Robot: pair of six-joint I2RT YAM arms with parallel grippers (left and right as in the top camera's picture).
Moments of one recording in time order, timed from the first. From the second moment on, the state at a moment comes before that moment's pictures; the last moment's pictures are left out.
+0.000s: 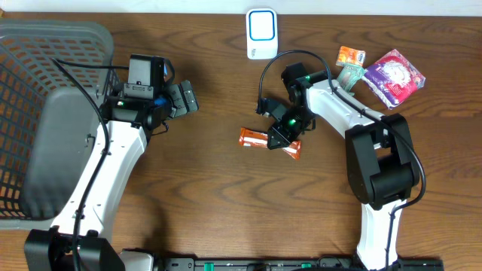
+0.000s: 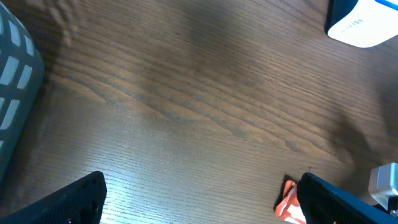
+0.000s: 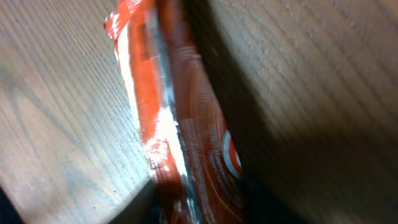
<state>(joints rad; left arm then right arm) -0.14 1.49 1.19 -0.68 0.02 -0.44 0.36 2.14 1.51 -0.99 -0.46 -0.52</state>
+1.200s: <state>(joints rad) -0.14 1.49 1.19 -0.68 0.02 -0.44 0.12 2.15 1.65 -0.65 -0.45 0.30</state>
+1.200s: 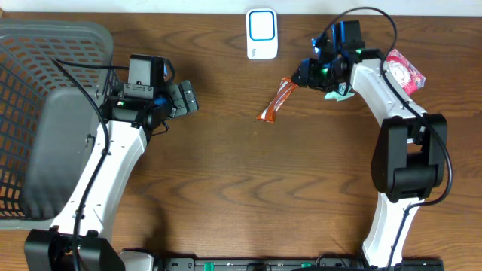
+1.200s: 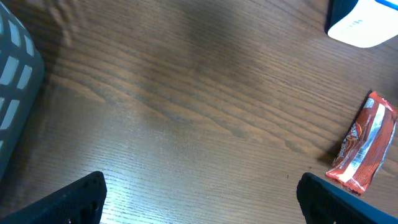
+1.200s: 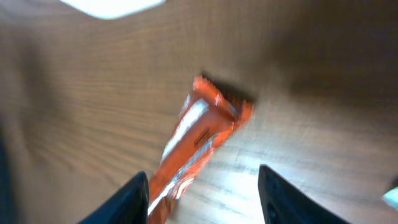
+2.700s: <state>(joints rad) -0.14 1.49 1.19 -0.68 0.02 -0.44 0.57 2.30 1.63 -0.90 0.73 0.33</state>
